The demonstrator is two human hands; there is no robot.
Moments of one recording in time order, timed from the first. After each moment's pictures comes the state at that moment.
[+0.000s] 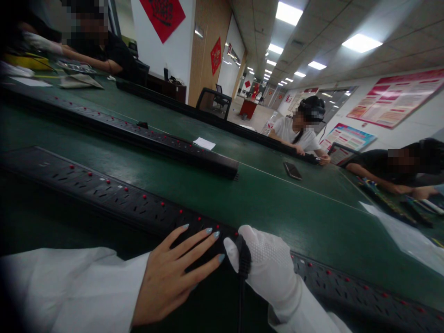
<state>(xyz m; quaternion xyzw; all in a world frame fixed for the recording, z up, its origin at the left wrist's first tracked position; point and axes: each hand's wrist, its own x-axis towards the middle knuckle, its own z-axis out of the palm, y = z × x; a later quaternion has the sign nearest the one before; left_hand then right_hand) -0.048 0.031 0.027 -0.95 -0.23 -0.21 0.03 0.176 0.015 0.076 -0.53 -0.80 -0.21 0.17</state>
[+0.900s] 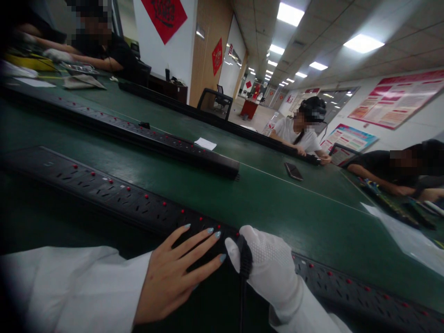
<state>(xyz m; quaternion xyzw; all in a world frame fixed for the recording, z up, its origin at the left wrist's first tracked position) -0.048 0.030 0.027 -0.95 -0.23 -0.21 0.03 0.178 0.015 0.074 -0.53 -0.80 -0.22 0.17</state>
